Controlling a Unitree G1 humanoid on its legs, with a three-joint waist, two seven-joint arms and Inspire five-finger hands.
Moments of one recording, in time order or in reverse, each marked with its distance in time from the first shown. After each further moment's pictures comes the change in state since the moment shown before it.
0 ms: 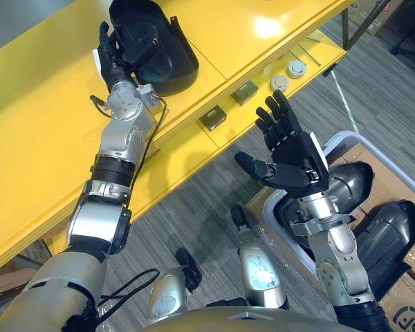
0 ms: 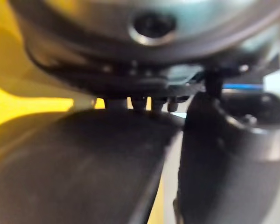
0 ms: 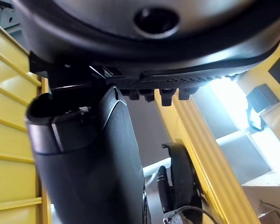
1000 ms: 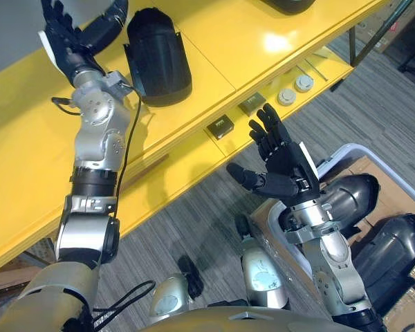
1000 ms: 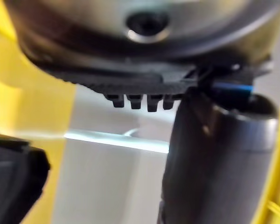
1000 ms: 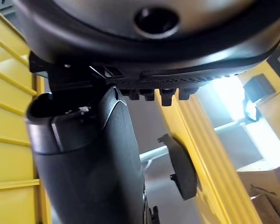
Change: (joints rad) left arm 0.253 0.063 0.153 -0.473 -0.007 -0.115 -0.060; right arm 0.054 -0.001 0.029 0.000 -0.076 -0.003 -0.025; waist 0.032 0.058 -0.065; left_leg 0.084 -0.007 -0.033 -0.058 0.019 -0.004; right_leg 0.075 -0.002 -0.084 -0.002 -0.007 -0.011
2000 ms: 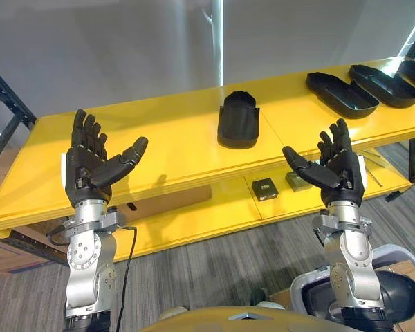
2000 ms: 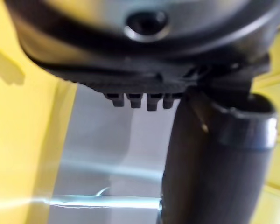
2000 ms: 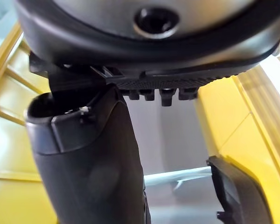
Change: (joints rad) left arm 0.875 -0.265 0.110 -0.352 0.121 -0.153 -0.475; right arm -0.017 0.058 -0.254 0.169 -0.131 0.078 -0.278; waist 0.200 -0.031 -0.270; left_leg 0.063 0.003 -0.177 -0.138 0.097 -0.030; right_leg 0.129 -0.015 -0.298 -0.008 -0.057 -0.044
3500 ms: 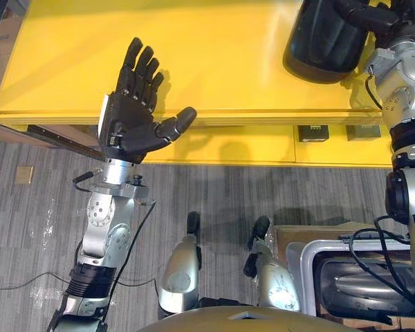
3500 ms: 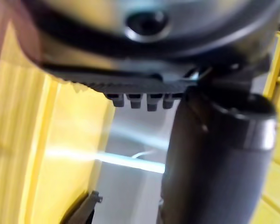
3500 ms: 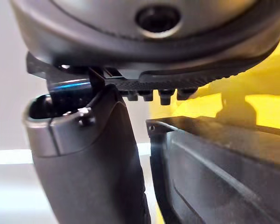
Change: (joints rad) left arm -0.325 0.210 -0.271 0.101 -0.247 -0.198 -0.224; right arm -1.378 -0.496 0.229 1.128 0.312 0.179 -0.001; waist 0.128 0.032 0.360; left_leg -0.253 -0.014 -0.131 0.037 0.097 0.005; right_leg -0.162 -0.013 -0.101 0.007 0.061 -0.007
